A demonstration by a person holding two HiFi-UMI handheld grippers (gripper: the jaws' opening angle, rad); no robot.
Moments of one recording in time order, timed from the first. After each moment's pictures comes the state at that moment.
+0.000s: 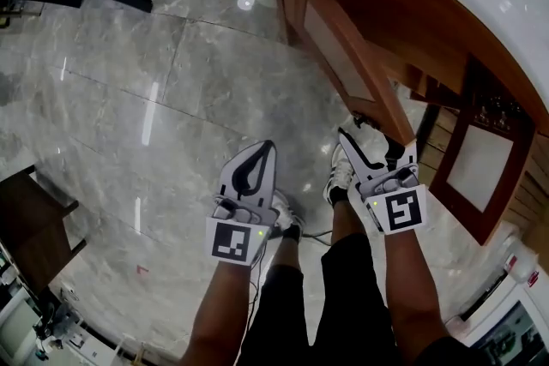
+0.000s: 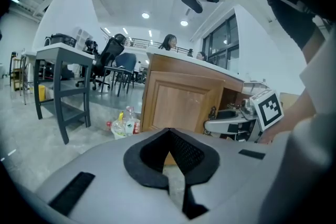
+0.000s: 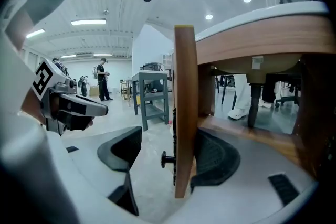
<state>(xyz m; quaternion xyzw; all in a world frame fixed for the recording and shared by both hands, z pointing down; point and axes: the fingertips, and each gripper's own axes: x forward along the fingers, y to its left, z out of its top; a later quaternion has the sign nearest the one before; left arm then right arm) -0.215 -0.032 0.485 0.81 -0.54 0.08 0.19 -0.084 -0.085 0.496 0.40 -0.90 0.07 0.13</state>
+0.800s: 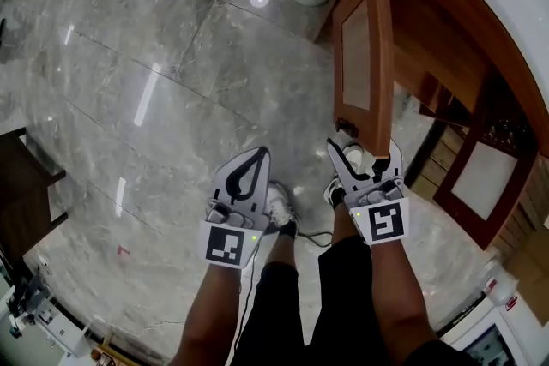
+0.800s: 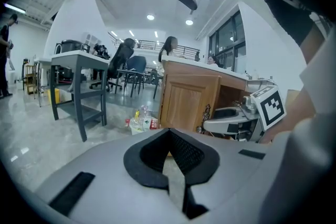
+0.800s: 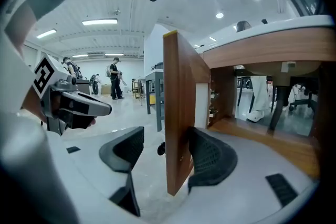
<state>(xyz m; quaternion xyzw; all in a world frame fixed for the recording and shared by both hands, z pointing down) -0.288 0.026 0.482 0.79 -0.58 0.09 0.19 -0.176 -0.036 0.488 0.36 -0.92 0.07 0.12</state>
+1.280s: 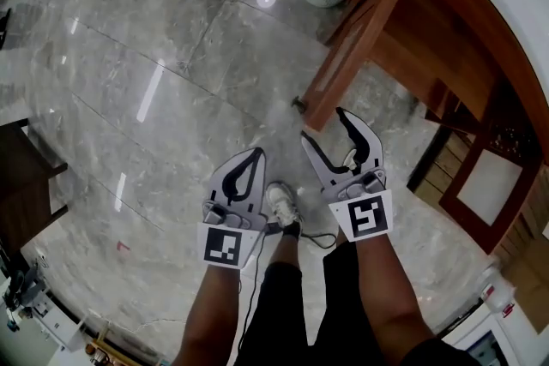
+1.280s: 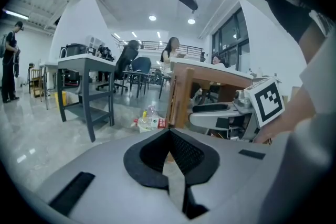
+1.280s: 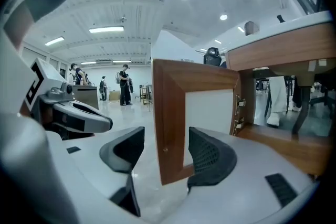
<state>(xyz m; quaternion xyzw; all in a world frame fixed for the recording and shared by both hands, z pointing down) -0.321 0.037 0.483 0.77 -0.61 0.09 0.18 -0.251 -0.034 0.476 0.32 -0.94 0.07 0.08</state>
